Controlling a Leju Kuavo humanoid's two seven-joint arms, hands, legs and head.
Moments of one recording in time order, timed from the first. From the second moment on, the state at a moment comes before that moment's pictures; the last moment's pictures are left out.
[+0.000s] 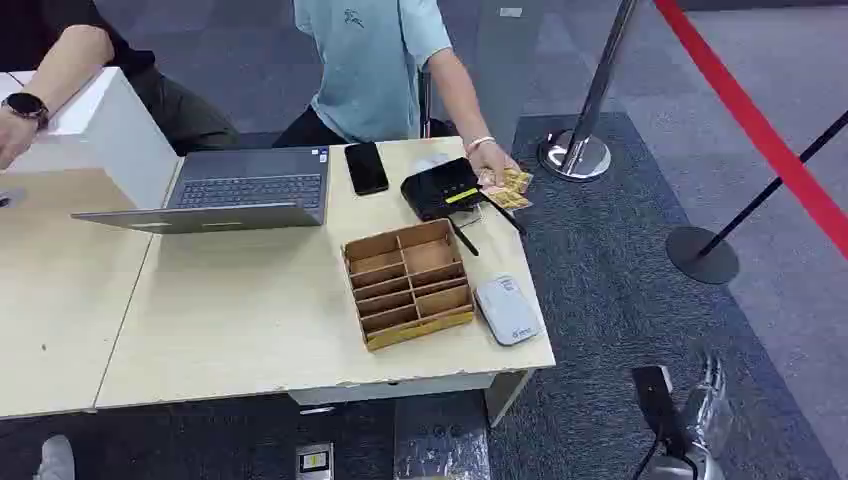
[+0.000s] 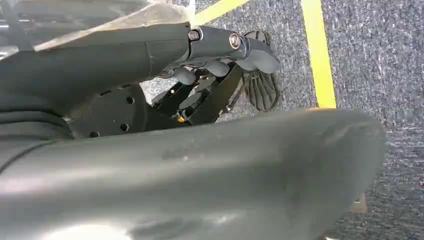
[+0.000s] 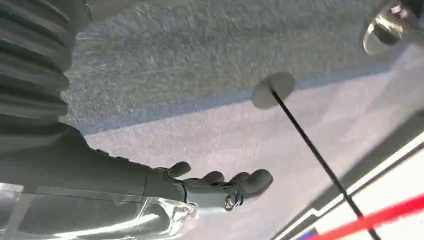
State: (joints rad) left arm -0.12 -0.03 0.72 -0.08 0.75 -0.01 0.06; right arm -0.27 0.00 -1.11 -0.64 1.01 -0.70 -0.67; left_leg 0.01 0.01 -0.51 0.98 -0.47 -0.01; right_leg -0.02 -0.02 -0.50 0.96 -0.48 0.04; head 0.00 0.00
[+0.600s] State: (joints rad) left arm -0.11 -0.03 0.70 -0.09 0.72 -0.01 0.09; right arm -0.22 0.07 -0.79 -1.04 0.87 -0.70 -0.42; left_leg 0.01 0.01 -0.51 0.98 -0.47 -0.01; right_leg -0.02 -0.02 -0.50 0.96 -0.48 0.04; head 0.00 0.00
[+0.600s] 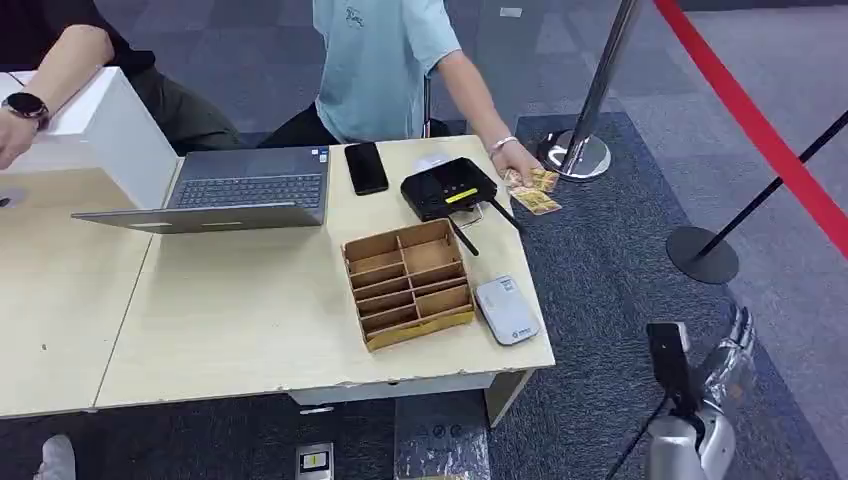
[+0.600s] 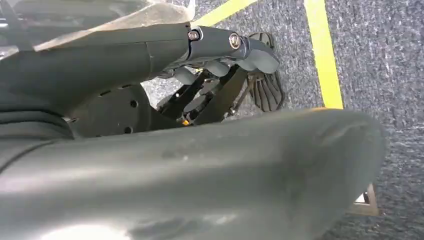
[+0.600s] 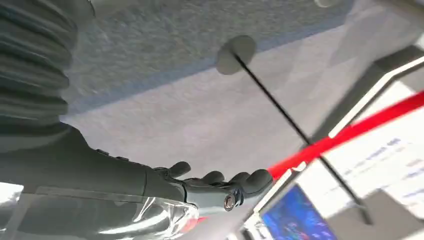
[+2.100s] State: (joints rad) left arm -0.10 0.03 0.49 -0.12 0.66 -0.01 0.21; right arm -0.47 -0.03 0.16 -1.19 1.03 -0.70 -0.09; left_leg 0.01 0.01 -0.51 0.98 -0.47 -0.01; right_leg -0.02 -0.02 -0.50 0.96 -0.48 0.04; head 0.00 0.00
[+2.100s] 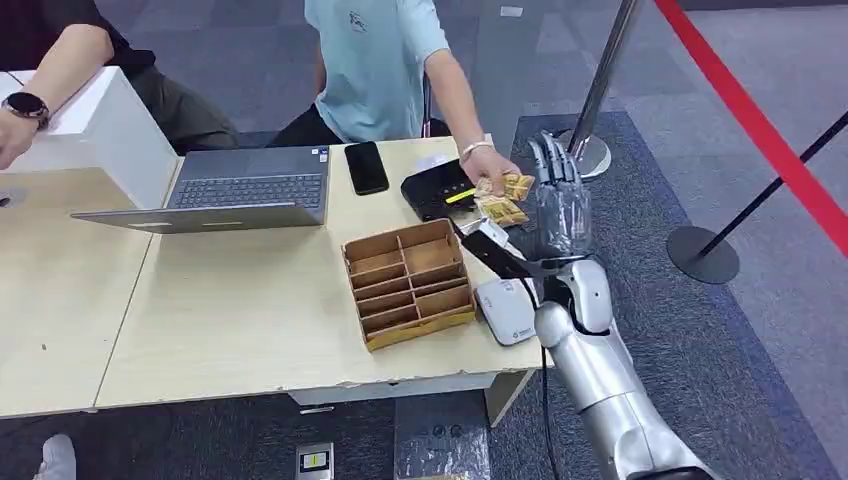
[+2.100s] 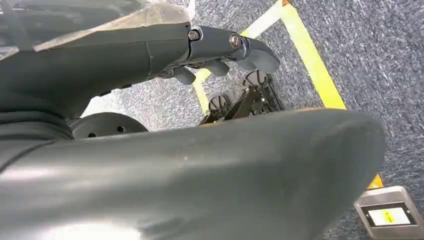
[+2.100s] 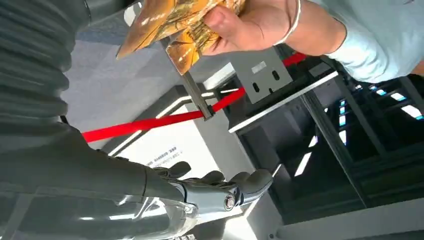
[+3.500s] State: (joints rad) left arm -0.10 0.02 0.44 -0.12 0.79 -0.01 0.15; right arm -0.34 -0.03 0.15 -1.09 0.68 -0.70 -0.20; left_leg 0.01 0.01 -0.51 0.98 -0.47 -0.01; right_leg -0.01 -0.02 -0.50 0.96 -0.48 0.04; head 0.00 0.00
